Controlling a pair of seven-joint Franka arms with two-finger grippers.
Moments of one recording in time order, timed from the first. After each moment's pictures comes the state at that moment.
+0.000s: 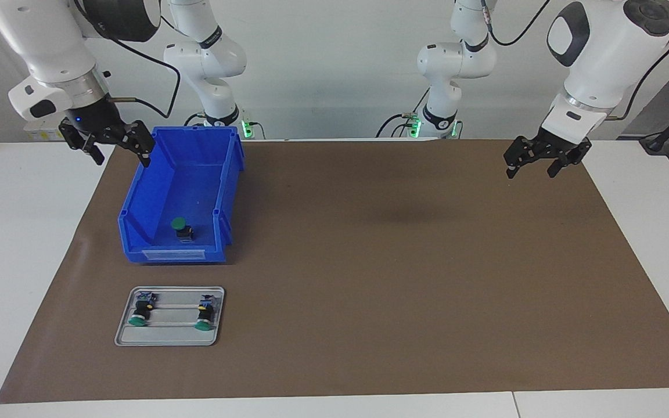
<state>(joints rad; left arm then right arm) -0.10 0.02 0.03 -1.62 -0.02 1.65 -0.02 0.01 -0.01 -0.07 -1.61 -0.03 1.61 0.02</state>
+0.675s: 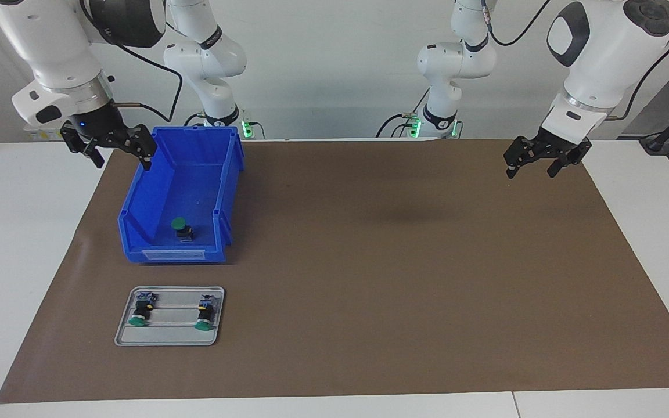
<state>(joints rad) -0.10 0.02 0.03 -1.62 -0.02 1.65 -0.02 0.02 0.00 -0.06 -1.59 -0.06 1.59 0.01</state>
